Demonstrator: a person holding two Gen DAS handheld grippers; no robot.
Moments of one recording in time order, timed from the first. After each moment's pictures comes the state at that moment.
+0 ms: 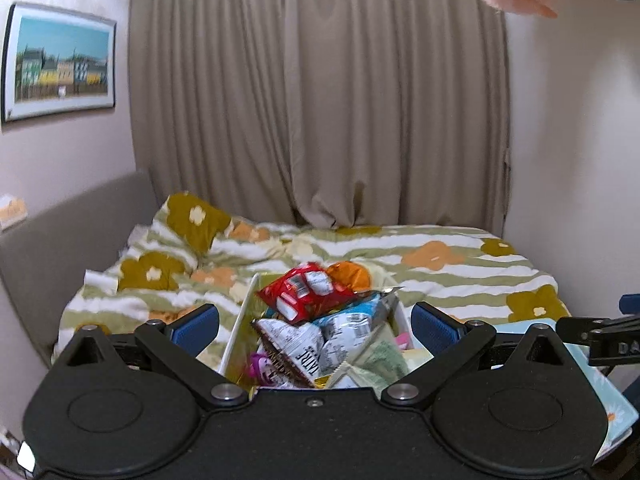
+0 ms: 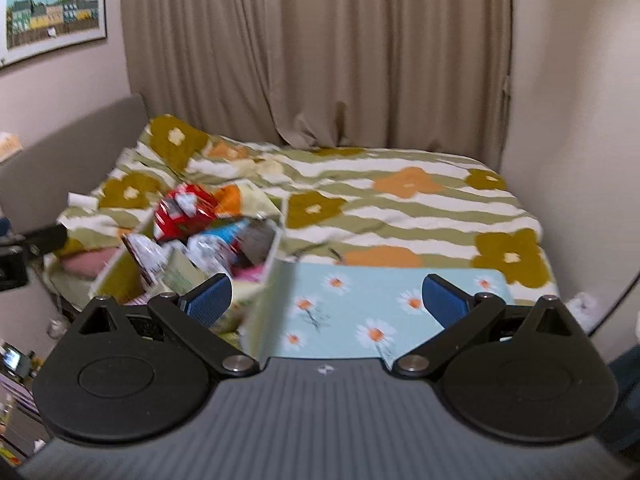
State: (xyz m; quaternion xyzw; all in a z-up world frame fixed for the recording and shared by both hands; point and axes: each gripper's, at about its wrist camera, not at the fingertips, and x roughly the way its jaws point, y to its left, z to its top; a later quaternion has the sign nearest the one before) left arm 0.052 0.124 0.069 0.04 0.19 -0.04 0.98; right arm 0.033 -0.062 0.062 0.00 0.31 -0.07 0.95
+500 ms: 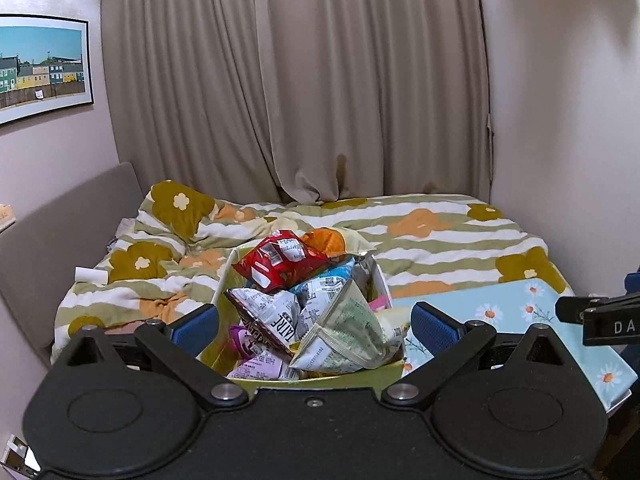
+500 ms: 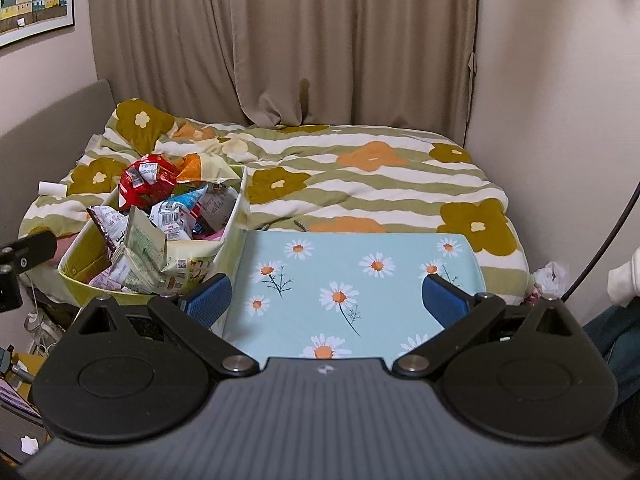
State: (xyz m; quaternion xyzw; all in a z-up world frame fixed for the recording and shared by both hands) left arm 0.048 0.099 0.047 0.07 0.23 -0.06 0.97; right arm 0.009 -0.077 0.043 0.01 0.33 -0.11 0.94
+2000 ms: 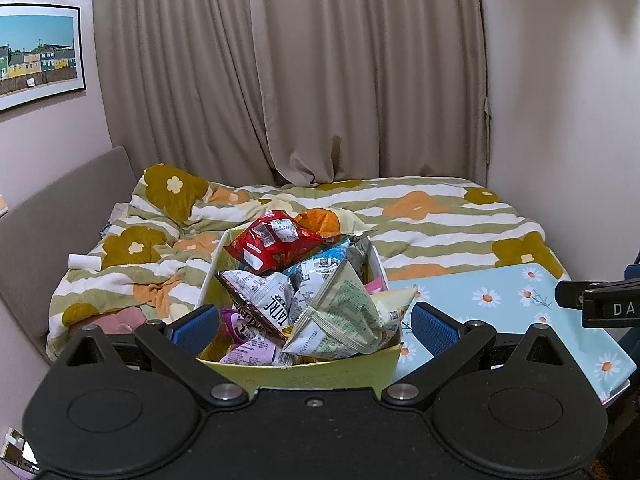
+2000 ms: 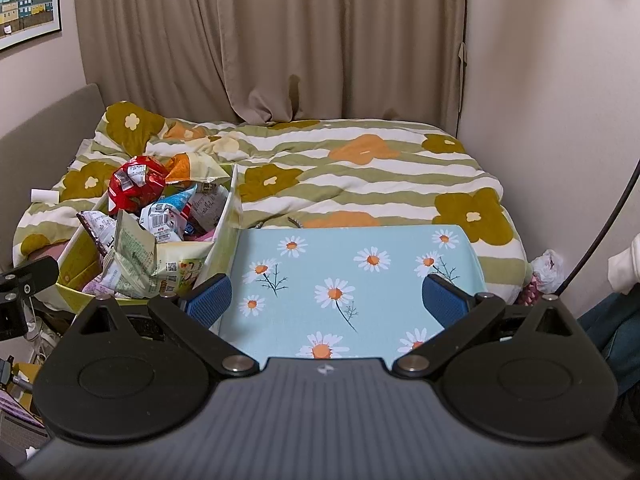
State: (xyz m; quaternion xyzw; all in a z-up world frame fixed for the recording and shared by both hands) left arm 0.054 0.096 0.039 0.06 0.26 -0.06 0.96; right arm 0.010 -0.083 0.039 0.02 0.33 -0.12 0.94
